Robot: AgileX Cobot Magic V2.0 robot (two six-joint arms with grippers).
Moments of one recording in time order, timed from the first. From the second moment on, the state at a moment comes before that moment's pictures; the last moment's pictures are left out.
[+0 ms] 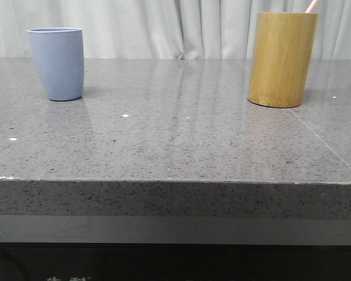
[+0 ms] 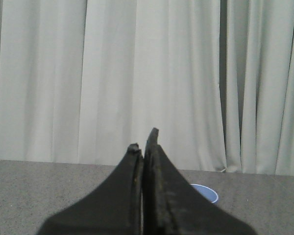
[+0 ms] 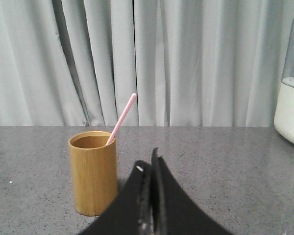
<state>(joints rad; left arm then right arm) -0.04 0.13 -0.53 -0.03 0.23 -0.02 -0.01 0.14 -0.49 0.02 0.33 0.06</state>
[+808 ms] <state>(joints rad) -0.04 0.66 -0.74 -0.04 0.49 -0.02 -0.01 0.69 -0.73 0.01 0.63 0.06</state>
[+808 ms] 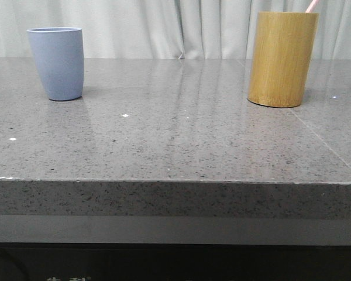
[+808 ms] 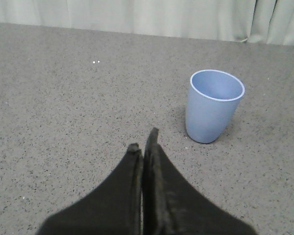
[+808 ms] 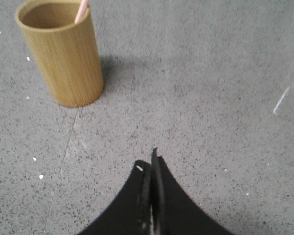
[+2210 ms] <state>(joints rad) -0.21 1.54 -1.57 -0.01 0.96 0.01 -0.01 0.72 -0.73 0.00 0.62 0.06</state>
